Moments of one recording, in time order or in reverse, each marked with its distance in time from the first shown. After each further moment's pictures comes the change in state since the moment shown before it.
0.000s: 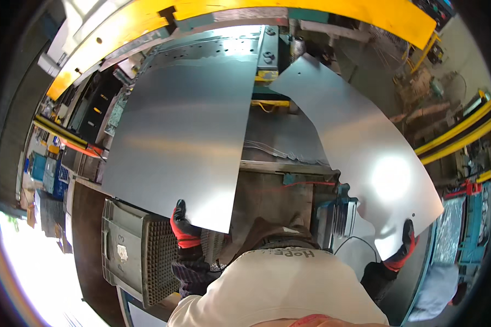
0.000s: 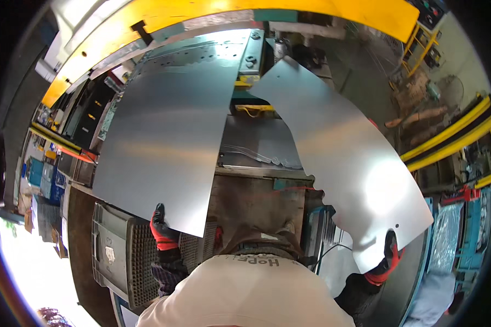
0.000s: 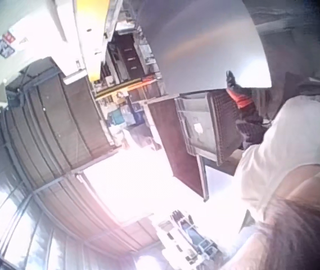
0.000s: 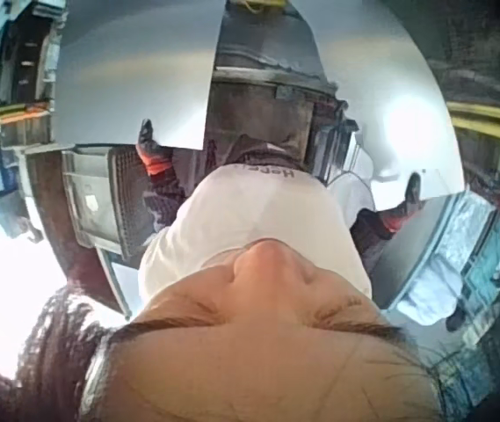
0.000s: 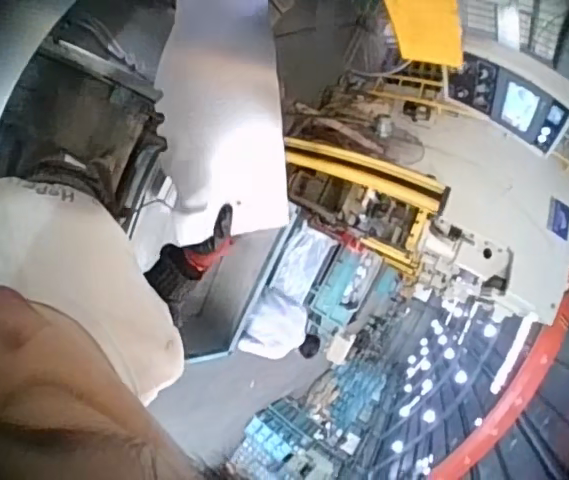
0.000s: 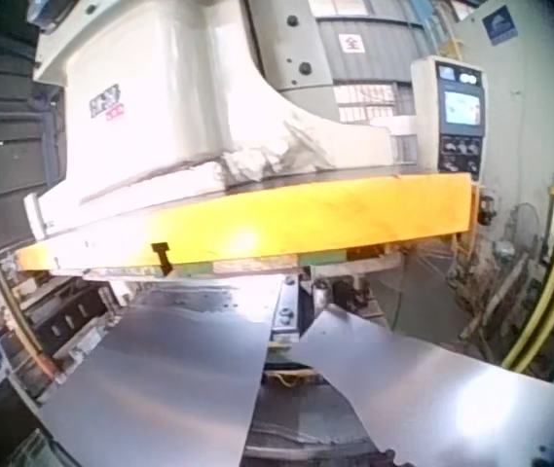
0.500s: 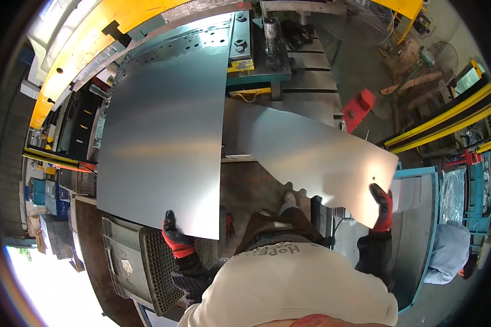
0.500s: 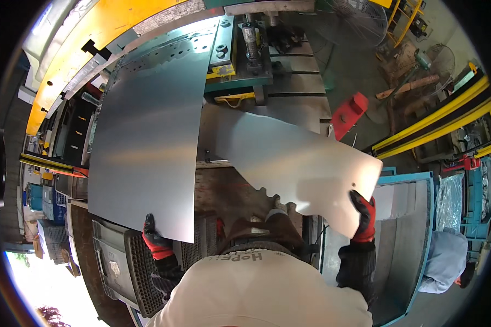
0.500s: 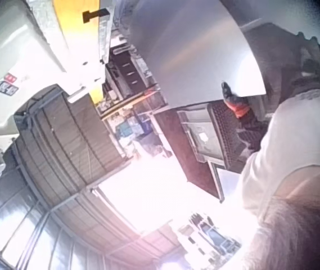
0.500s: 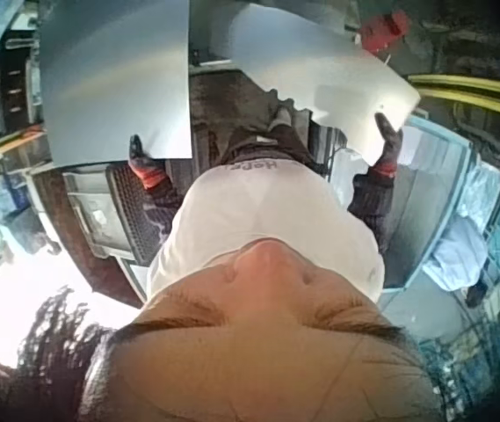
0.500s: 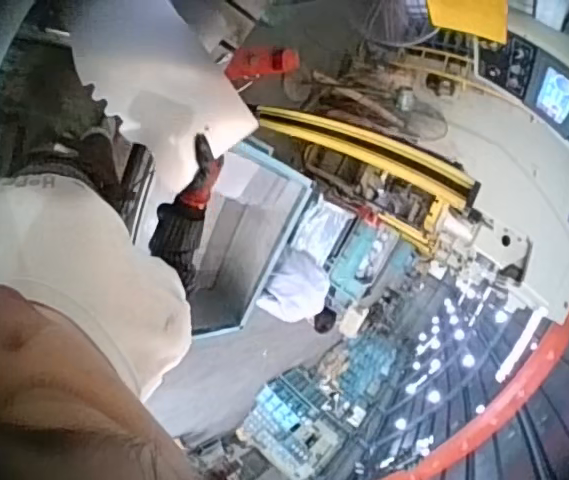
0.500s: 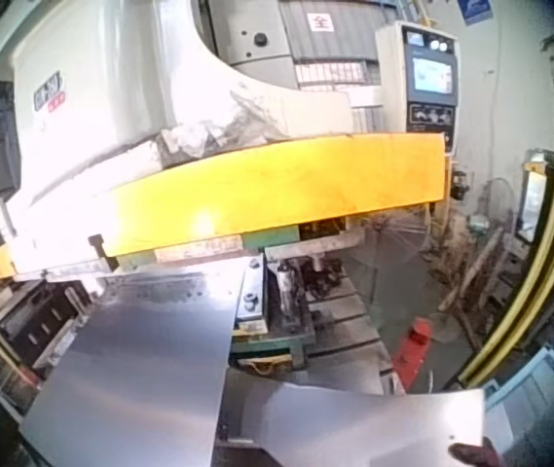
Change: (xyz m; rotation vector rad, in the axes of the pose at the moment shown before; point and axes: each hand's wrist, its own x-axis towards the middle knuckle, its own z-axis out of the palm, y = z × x) left_hand -0.004 0.005 0.009 0.026 -0.001 -0.070; right_hand 0.023 0.015 0.080 1.249 -0.234 0.888
